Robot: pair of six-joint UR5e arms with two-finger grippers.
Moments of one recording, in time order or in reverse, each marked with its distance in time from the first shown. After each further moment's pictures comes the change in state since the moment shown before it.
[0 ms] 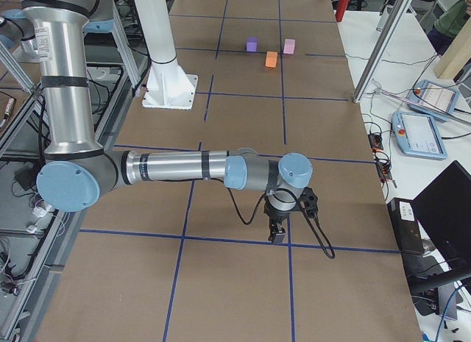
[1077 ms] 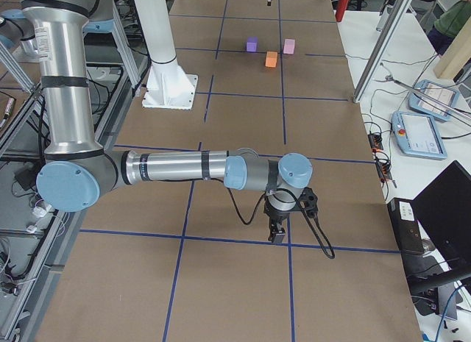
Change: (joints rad) left arm 0.342 -0.259 -0.026 -0.122 -0.001 -0.494; right arm 0.000 0.000 0.000 0.000 0.000 0.000
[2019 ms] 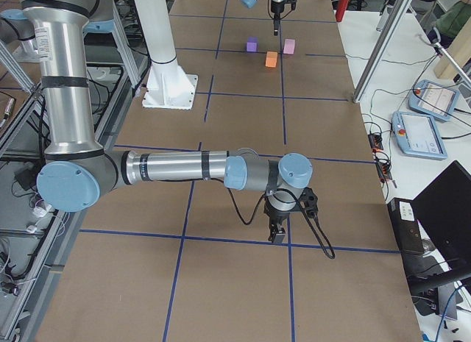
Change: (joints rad) left arm 0.297 -0.268 0.114 -0.077 0.210 -0.353; right arm 0.000 0.000 0.000 0.000 0.000 0.000
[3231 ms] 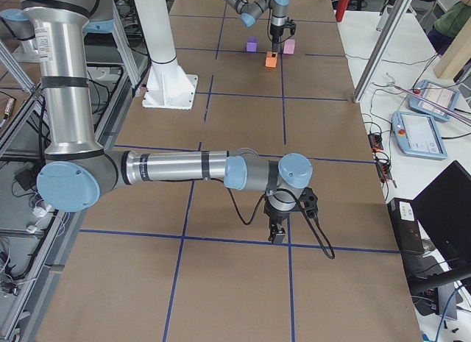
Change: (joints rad) left arm 0.124 -0.161 0.184 -0.006 0.017 -0.131; right arm 0.000 0.000 0.000 0.000 0.000 0.000
